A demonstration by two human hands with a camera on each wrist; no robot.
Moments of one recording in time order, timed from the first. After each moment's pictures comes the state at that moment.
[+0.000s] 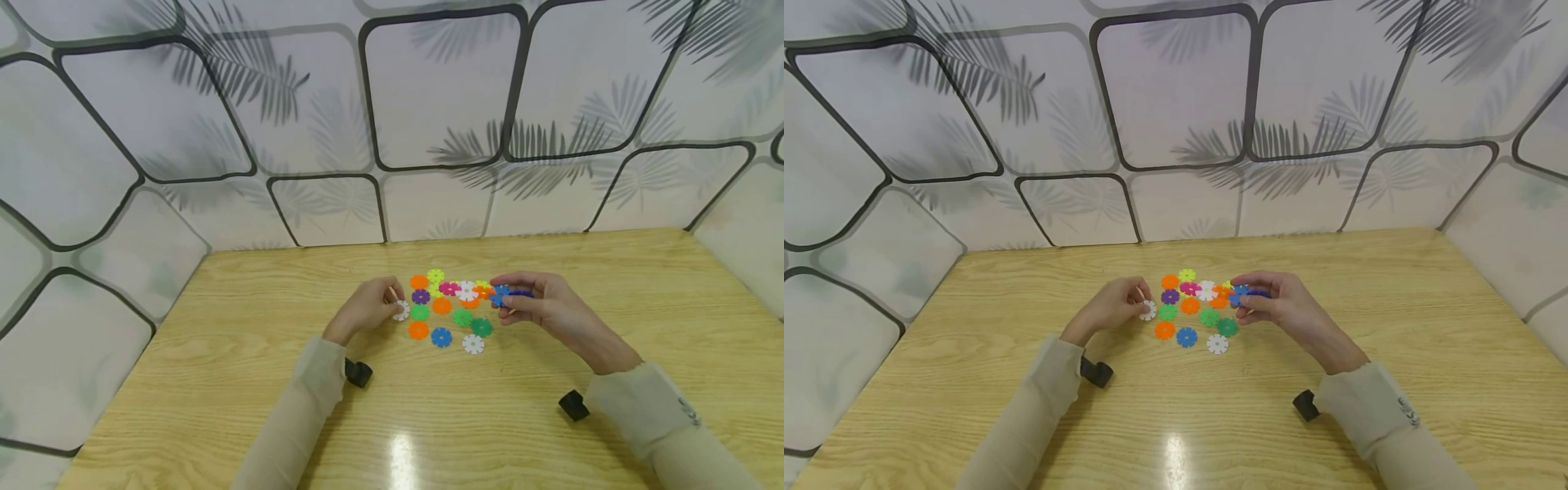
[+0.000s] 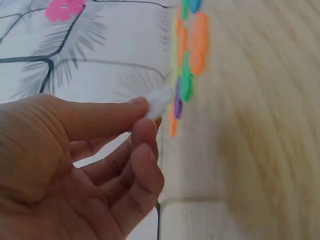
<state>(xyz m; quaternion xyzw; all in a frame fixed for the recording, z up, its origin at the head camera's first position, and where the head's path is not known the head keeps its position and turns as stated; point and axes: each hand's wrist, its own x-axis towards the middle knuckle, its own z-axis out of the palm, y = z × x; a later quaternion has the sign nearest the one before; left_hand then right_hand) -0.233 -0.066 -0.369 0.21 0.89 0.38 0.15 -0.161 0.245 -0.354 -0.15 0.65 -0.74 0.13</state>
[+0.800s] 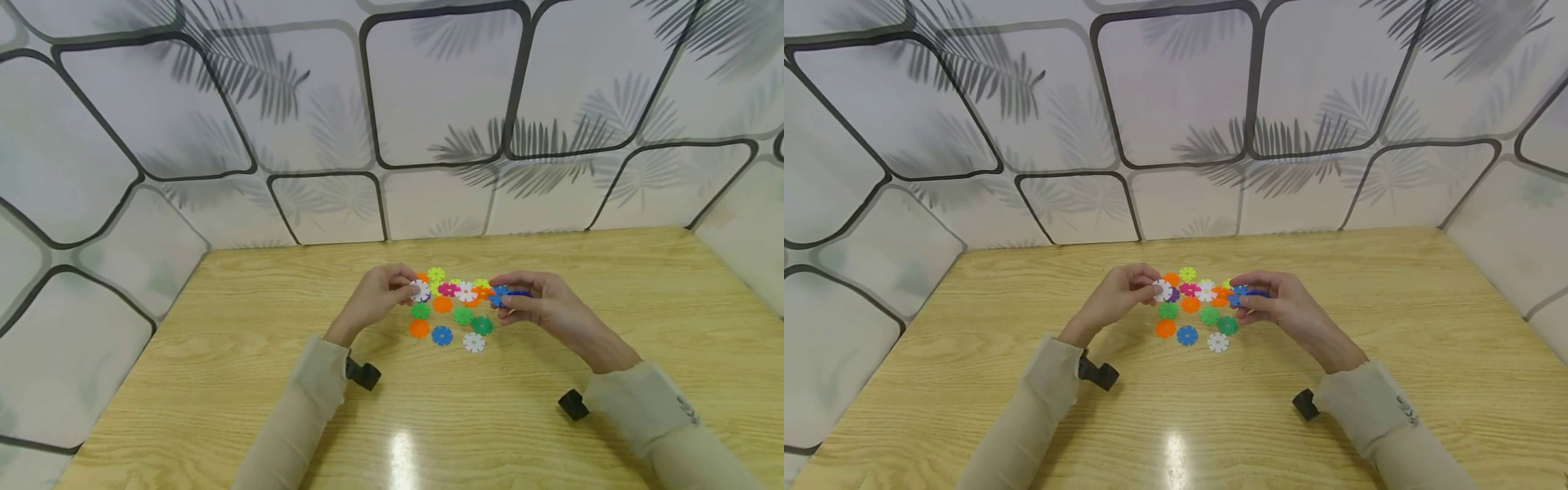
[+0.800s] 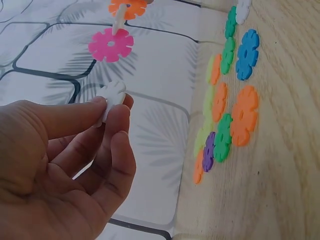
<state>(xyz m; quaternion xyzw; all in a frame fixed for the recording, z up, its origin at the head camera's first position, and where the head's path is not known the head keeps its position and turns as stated) -0.221 -0.055 -0.353 0.25 0.81 0.52 0.11 -0.163 0.243 -0.358 -0.16 0.64 -0.74 0.13</state>
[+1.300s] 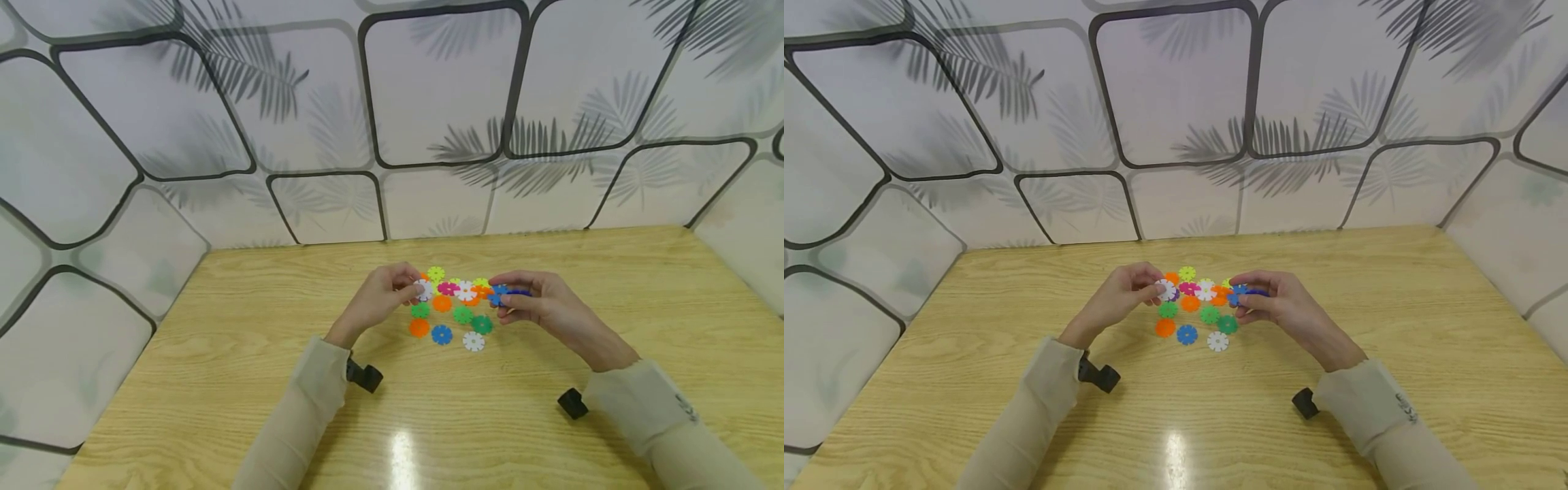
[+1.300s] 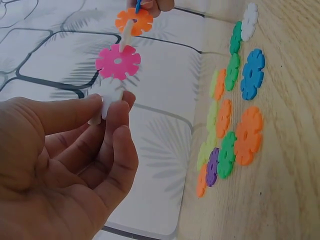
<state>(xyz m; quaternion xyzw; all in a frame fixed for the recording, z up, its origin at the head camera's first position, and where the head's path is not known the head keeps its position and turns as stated) -0.216 -0.050 -0.349 0.27 0.80 0.52 0.12 -0.163 0.243 -0.357 -0.15 0.66 -0.73 0.13</state>
